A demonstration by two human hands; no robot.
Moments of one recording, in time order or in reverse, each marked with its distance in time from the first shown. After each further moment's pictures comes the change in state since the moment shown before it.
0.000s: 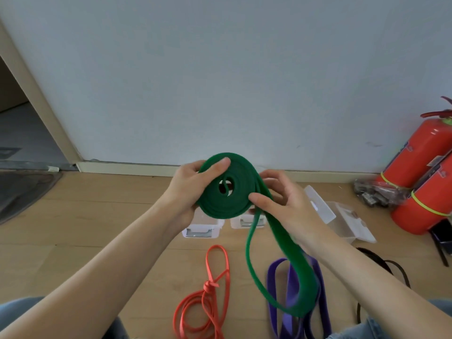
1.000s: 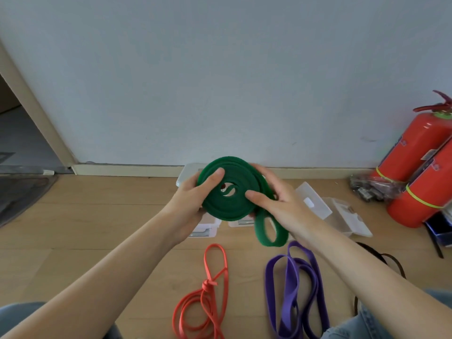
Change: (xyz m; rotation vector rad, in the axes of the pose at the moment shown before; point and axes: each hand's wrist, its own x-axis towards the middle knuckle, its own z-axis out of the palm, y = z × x) left_hand 0.002 -0.022 -0.002 -0.041 -0.161 -0.022; right_hand 0.010 0.002 -0.011 -0.118 -0.083 0.010
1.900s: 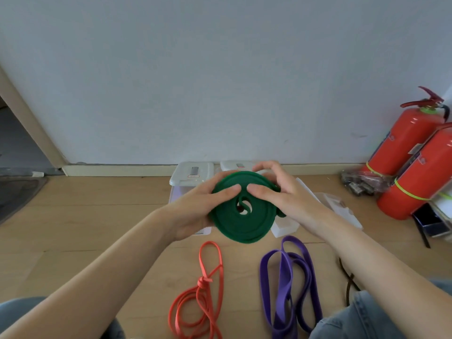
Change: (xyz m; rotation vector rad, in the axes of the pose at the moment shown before) left_hand 0.005 -0.002 0.014 0.108 -0.307 -0.160; right_hand -0.006 -0.011 -0.021 -0.182 0.008 0.092
